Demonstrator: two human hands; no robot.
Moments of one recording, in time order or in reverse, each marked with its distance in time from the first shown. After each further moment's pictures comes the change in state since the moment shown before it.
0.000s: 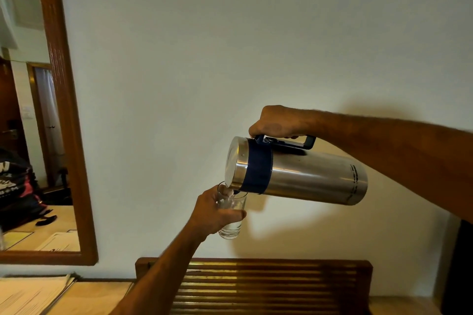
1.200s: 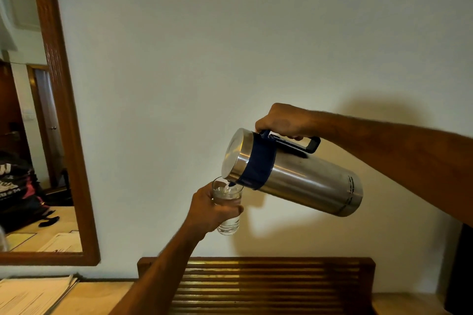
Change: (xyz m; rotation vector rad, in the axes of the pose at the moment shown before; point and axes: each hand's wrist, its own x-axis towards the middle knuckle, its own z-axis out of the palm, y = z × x) left_hand -0.001 0.000 -0.006 -0.076 0.056 0.037; right_hand -0.010 0.017 -0.001 0.255 0.034 0.083
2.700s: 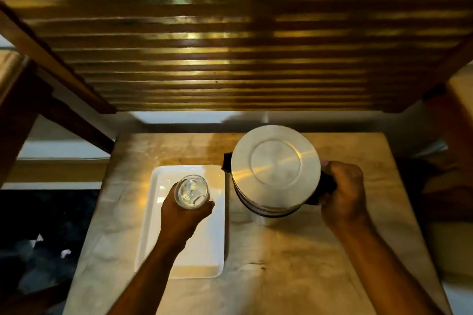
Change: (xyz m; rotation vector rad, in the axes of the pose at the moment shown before) left_hand -0.298 -0.507 0.175 -0.039 0.195 -0.908; right_hand -0.213 0.389 0.560 1.142 0.414 0.554
